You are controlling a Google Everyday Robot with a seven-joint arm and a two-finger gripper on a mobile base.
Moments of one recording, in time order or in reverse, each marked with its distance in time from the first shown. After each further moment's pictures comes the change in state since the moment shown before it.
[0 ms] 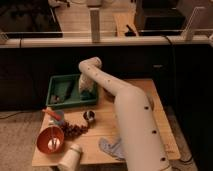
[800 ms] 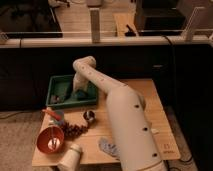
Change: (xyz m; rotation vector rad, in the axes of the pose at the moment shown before) arm 0.007 -0.038 0.010 0.007 -0.017 -0.080
